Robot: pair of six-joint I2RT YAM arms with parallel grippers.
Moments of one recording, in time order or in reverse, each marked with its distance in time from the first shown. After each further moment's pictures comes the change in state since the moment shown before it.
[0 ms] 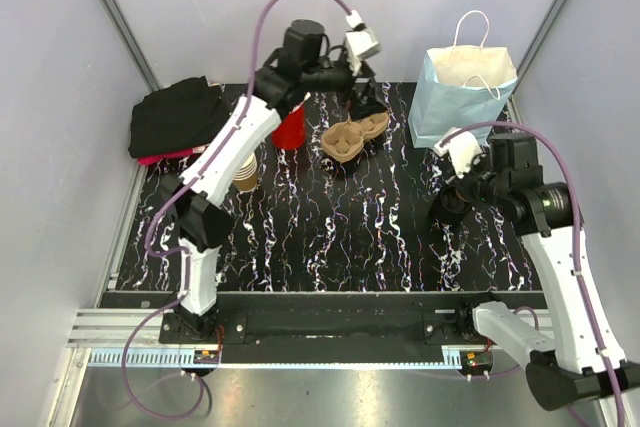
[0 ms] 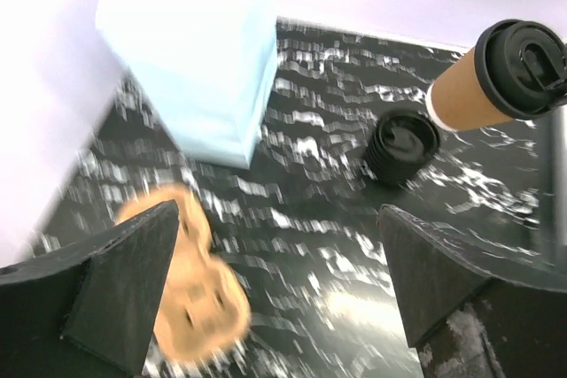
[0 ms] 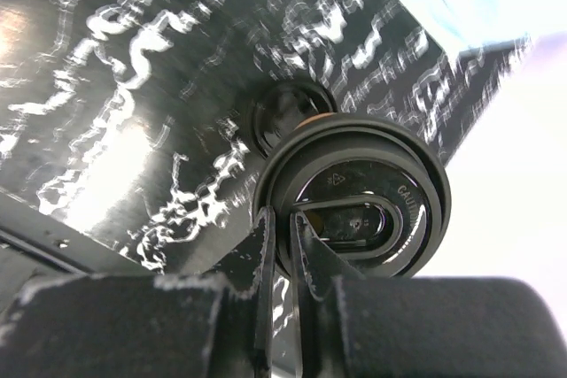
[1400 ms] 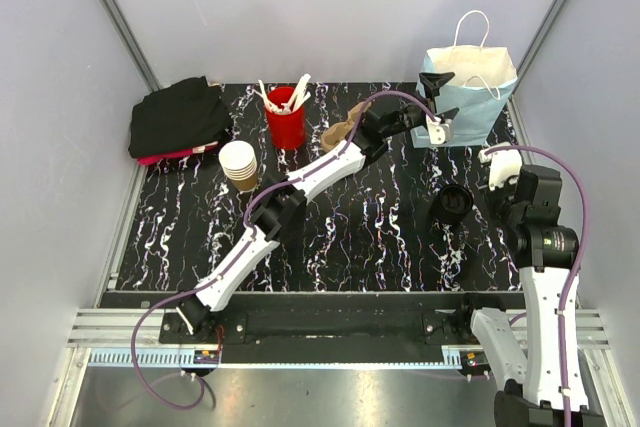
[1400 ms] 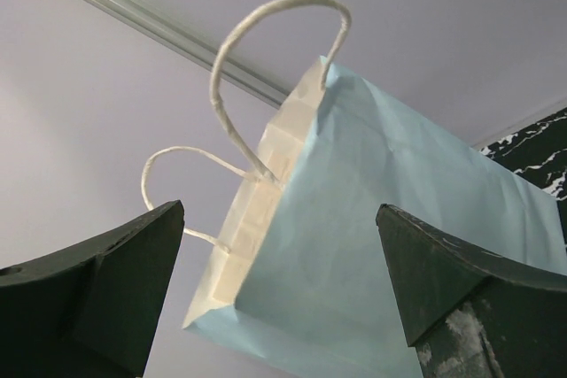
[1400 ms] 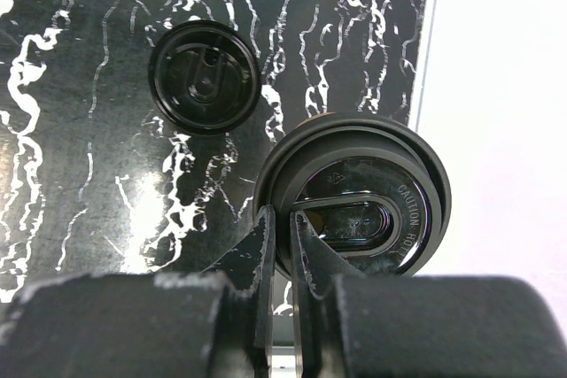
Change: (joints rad) left arm -0.238 0.683 0.244 1.041 -0.202 0.702; right arm -0.322 -0.258 -0.324 0.208 0.075 0.169
